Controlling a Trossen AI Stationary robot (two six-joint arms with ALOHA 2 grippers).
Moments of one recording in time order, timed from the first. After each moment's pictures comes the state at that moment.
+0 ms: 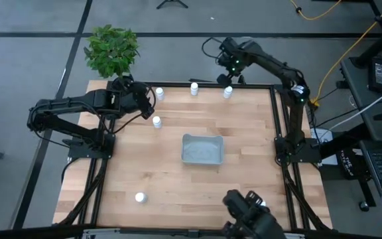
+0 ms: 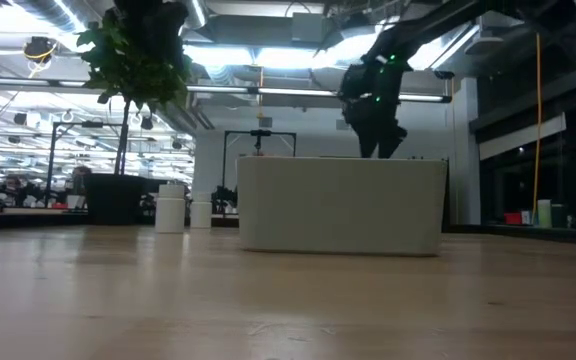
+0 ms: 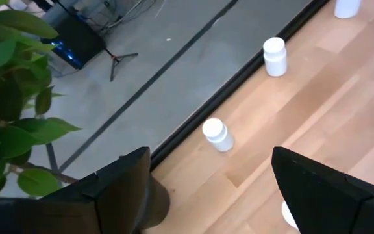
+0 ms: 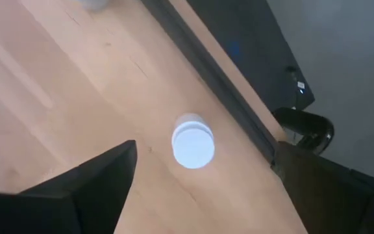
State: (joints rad) left arm 0.14 1.13 1.22 -1.08 -0.80 -0.38; right arm -0.82 2.02 1.89 -1.19 0.00 -0.13
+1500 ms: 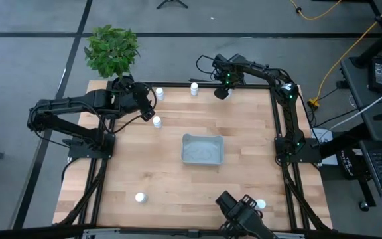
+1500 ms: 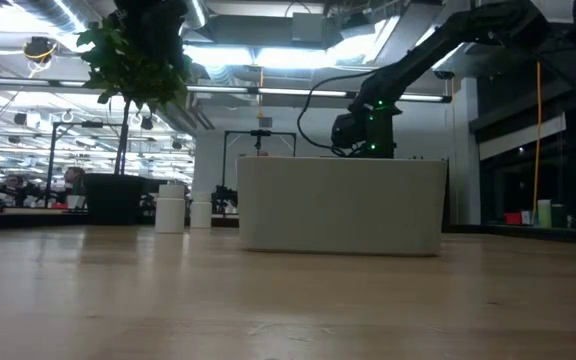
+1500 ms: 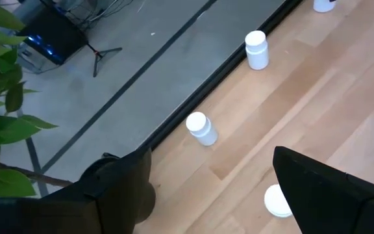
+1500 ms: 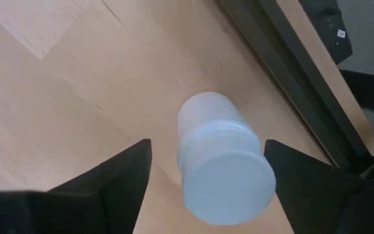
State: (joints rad) left arm 0.14 1.13 1.22 -1.07 -0.73 -0.38; right arm -0.80 2.17 1.74 -1.10 0.03 -0.09
